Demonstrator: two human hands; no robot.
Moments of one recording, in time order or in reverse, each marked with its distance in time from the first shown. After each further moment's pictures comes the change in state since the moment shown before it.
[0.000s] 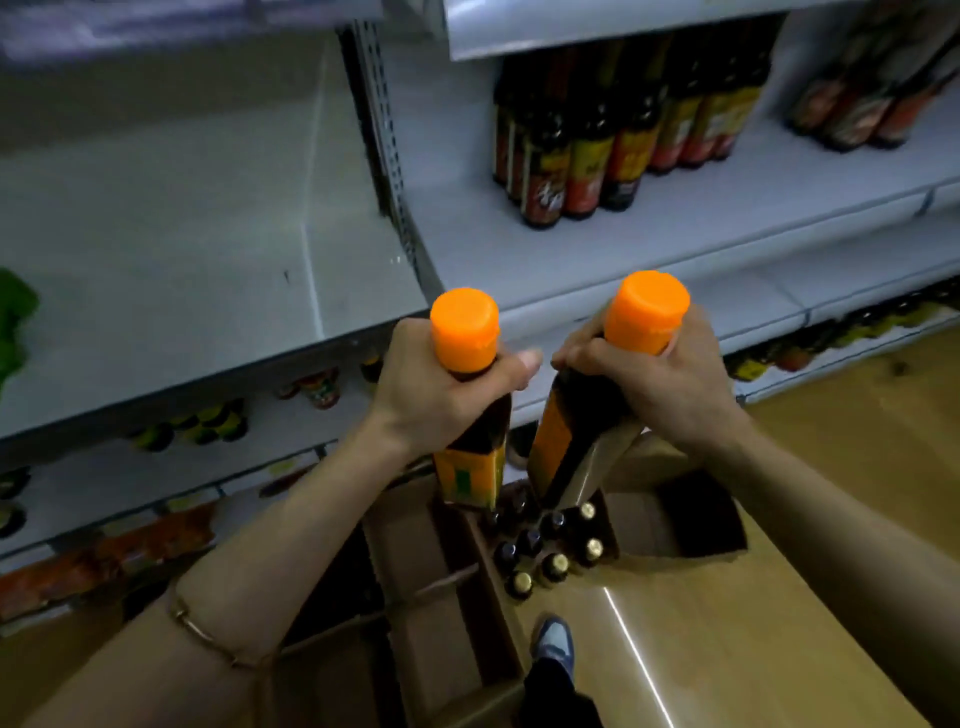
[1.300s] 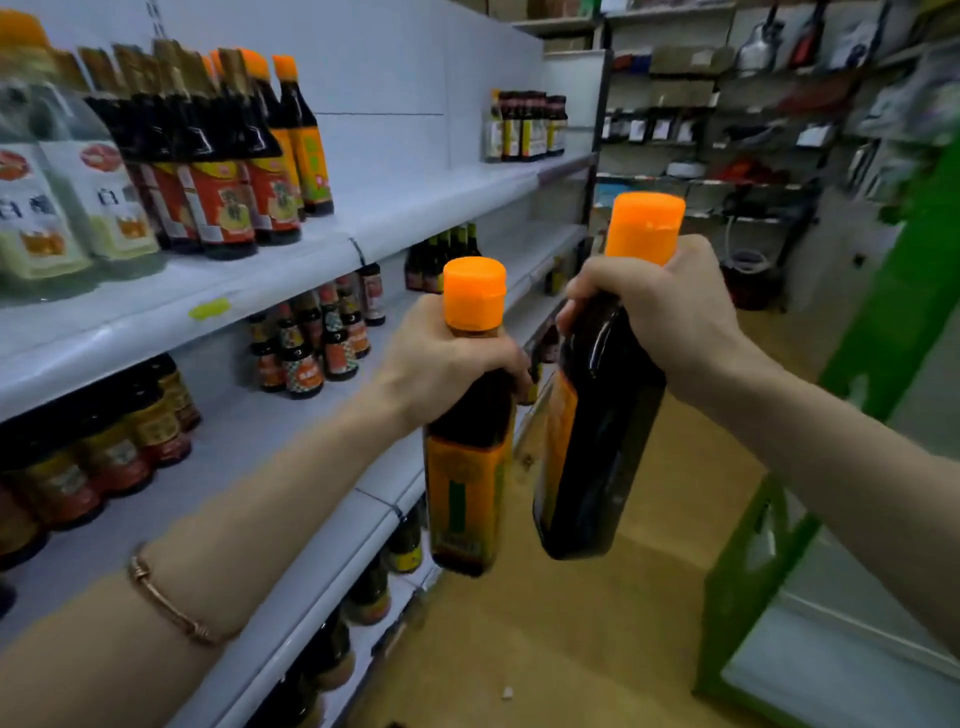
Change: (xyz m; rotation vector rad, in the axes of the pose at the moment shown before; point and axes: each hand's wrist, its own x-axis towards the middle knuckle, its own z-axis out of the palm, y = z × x) left_hand 0.291 0.302 0.543 -0.343 -0.711 0.313; right_hand -0.016 -0.012 -0.616 -0.205 0.819 -0.037
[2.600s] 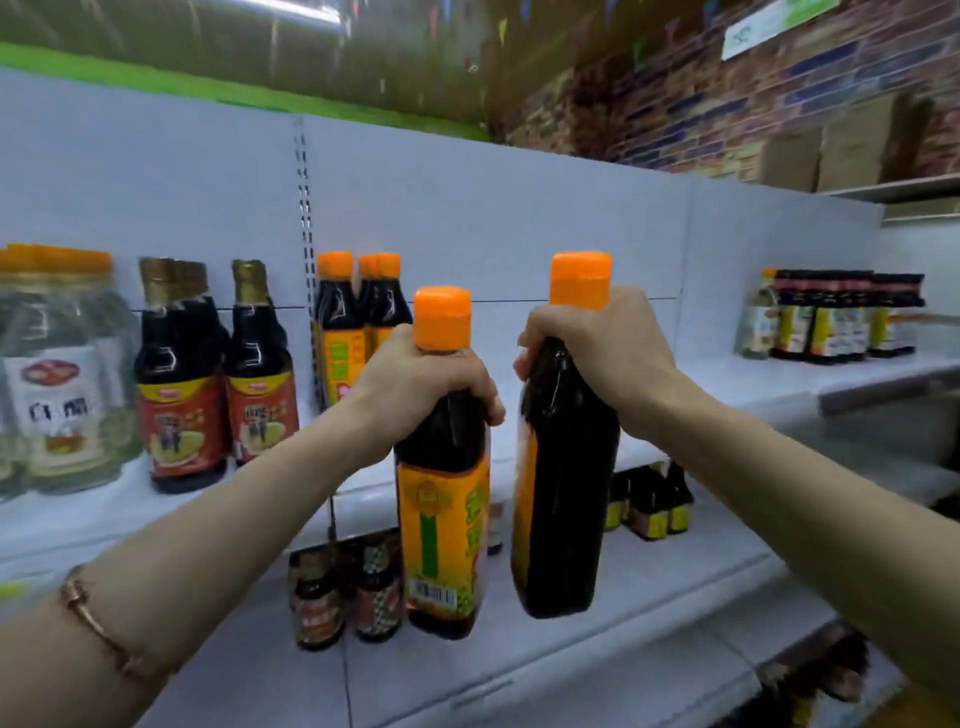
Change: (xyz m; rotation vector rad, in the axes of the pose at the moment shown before) left_hand 0.410 -0.097 -0.076 0.320 0.625 -0.066; right_hand 0.501 0.155 0.056 0.348 -0.544 -0.235
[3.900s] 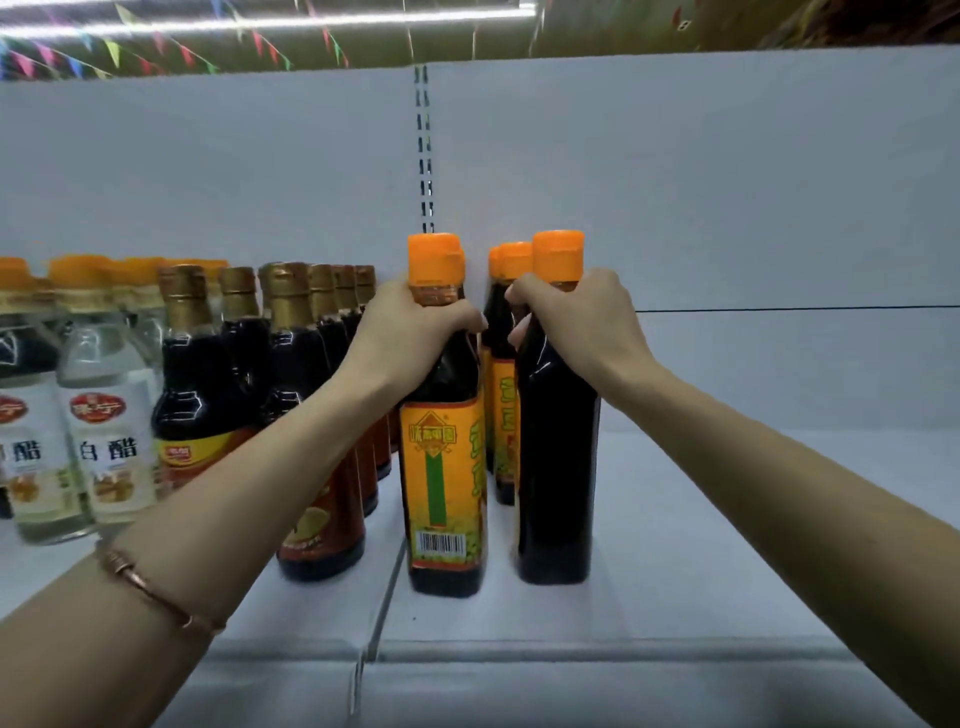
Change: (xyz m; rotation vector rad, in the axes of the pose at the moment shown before) left_hand 0.151 -0.118 -0.116 0.519 0.581 -0.063; right_hand 0.228 0.128 0.149 0.074 -0.223 -0.173
